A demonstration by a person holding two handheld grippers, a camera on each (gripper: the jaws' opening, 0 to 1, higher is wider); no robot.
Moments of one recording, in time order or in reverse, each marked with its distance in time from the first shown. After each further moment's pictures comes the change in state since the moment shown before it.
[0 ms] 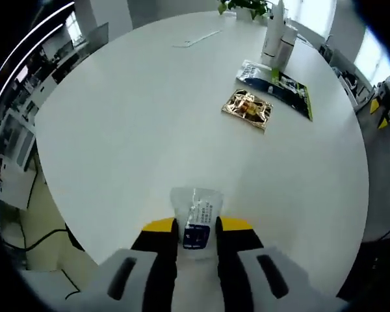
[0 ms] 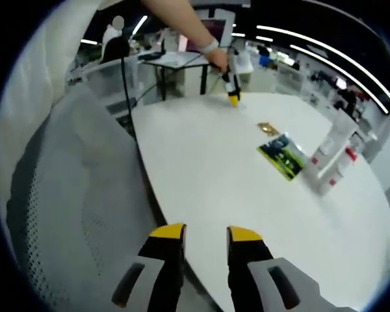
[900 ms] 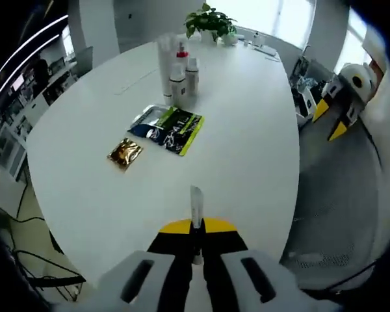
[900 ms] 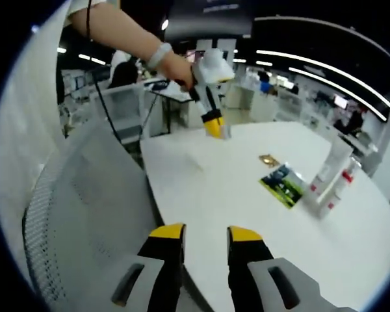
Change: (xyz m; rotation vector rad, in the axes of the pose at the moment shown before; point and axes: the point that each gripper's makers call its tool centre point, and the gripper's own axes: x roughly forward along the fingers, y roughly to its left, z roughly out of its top) left arm -0.104 -0.221 0.042 0.028 -0.146 -0.093; right arm -0.020 0.009 0.039 0.012 -0.209 0.038
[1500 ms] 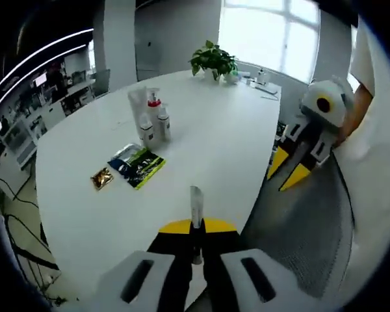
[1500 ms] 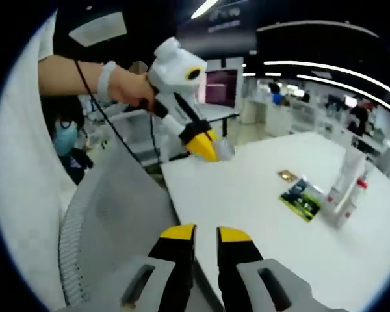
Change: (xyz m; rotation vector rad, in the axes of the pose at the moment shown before) left arm -0.017 -0.123 0.044 -0.143 -0.271 0.079; right arm -0.012 0.020 0.039 0.057 -0.152 0.164
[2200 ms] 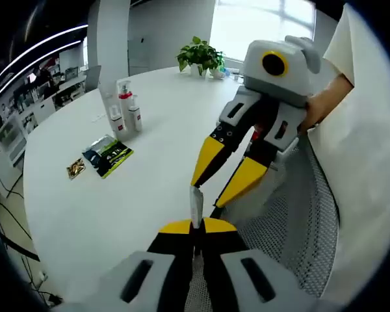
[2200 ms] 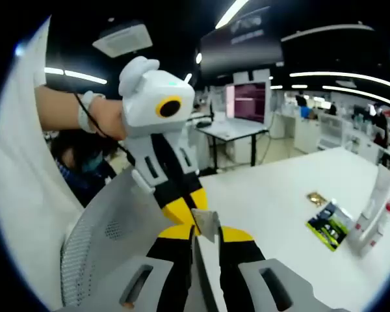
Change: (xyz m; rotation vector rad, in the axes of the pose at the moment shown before) left arm 0.009 -0.065 -0.025 0.034 0.075 -0.063; right arm 0.029 0.024 0.014 -0.048 -0.045 0.194
